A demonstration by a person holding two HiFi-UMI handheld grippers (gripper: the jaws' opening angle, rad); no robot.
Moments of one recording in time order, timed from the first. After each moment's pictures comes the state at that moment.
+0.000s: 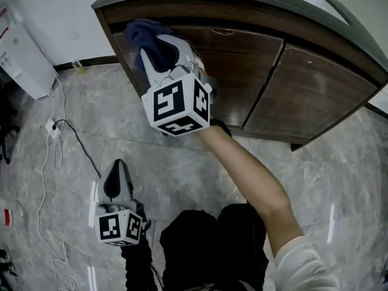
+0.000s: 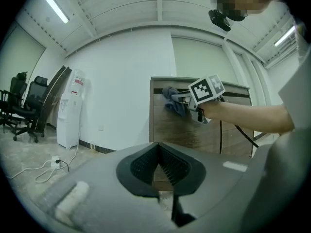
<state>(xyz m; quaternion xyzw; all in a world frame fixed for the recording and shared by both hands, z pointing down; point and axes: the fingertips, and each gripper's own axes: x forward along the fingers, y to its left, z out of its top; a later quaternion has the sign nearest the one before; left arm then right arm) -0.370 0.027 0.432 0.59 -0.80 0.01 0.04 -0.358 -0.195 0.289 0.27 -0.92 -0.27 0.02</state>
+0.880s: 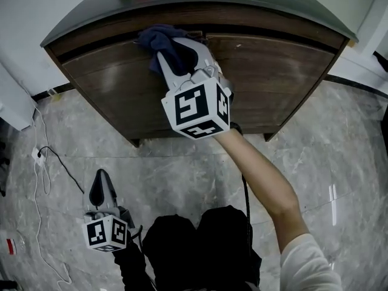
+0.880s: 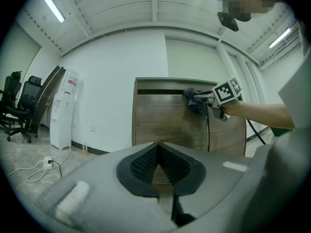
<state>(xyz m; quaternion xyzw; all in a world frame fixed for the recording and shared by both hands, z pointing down) -0.313 0.004 0.427 0.62 -0.79 0.01 0.03 -0.176 -0.249 0.279 0.36 -0.89 -0.29 0.05</state>
